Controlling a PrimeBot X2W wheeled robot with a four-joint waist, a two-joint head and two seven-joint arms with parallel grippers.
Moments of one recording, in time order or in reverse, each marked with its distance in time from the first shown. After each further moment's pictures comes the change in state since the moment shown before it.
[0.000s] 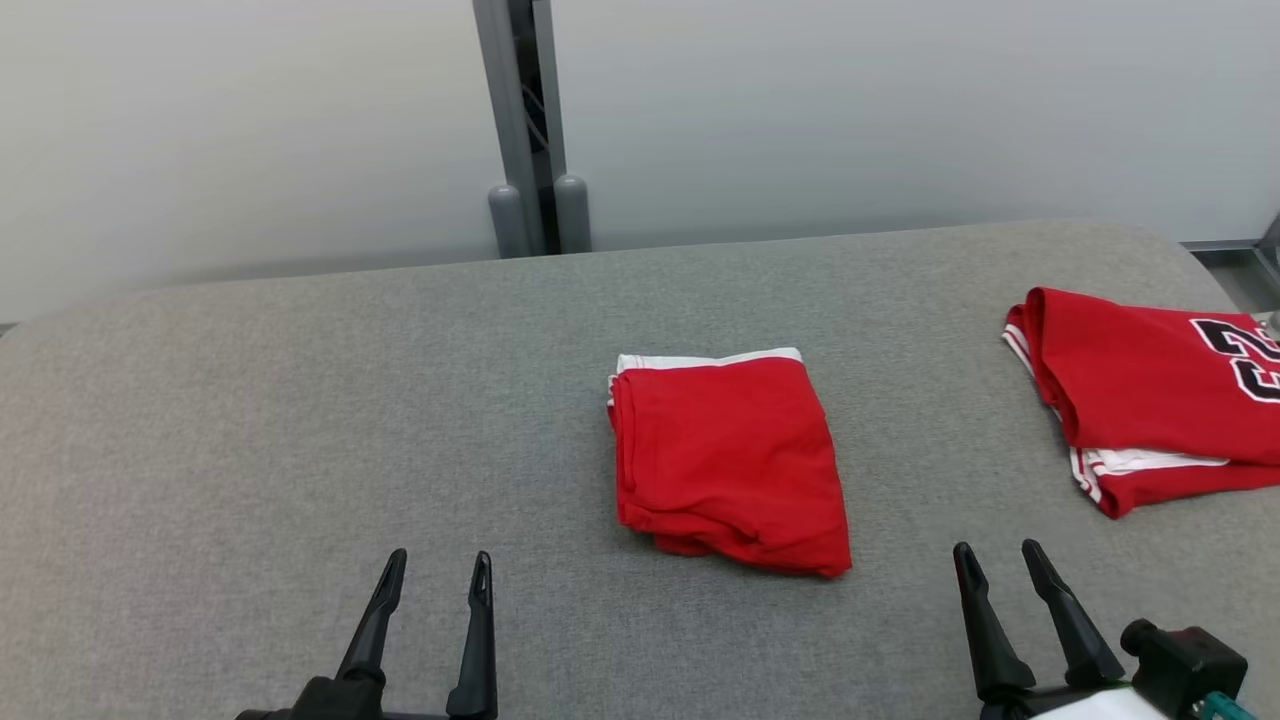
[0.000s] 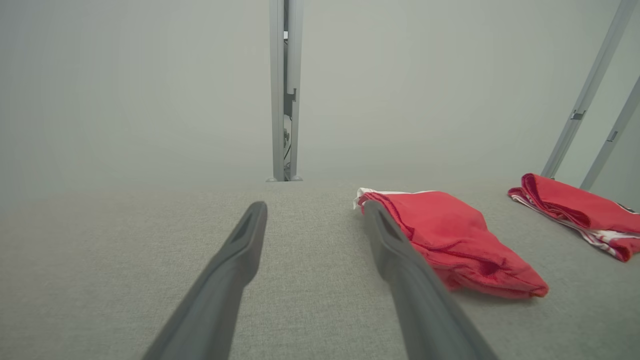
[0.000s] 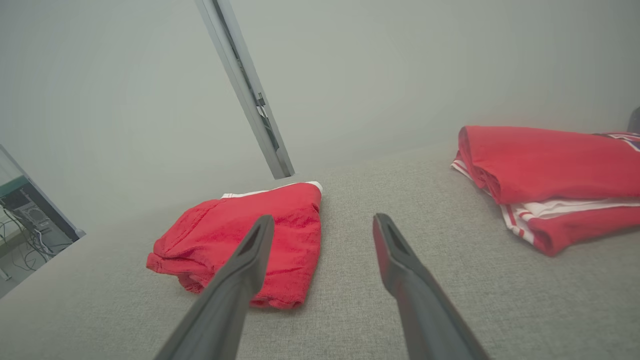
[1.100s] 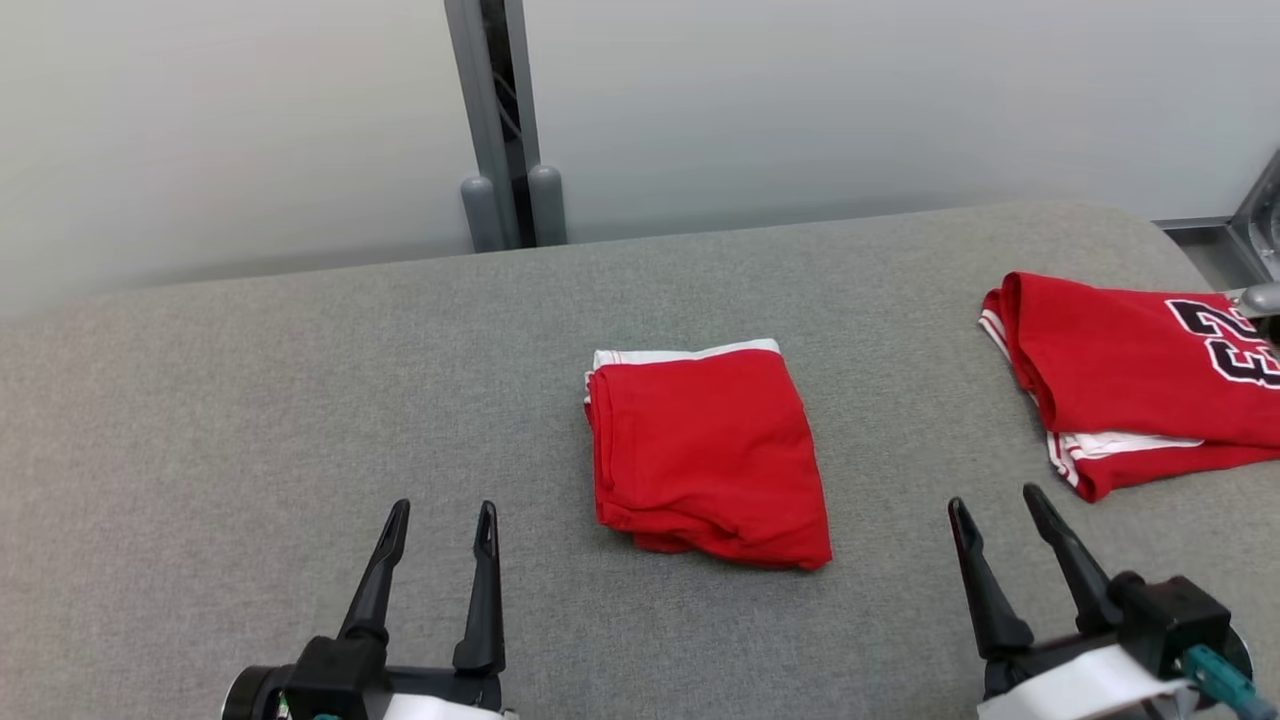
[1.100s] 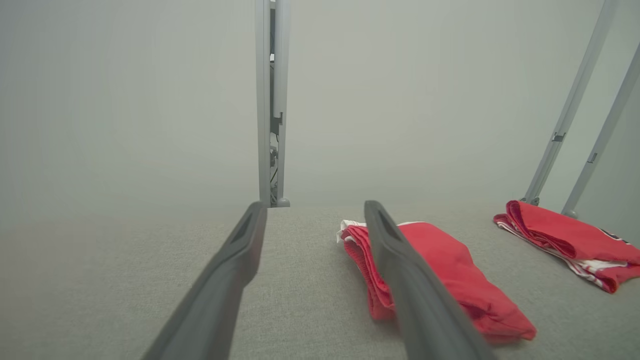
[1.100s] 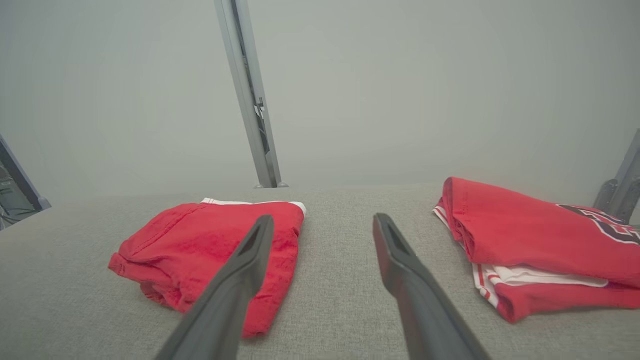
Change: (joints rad) left arm -0.081 0.001 -0.035 -0.016 -0.023 0.036 0.000; right arm -0.104 -0.044 0.015 0.024 -0.127 0.000 0.000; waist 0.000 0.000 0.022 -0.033
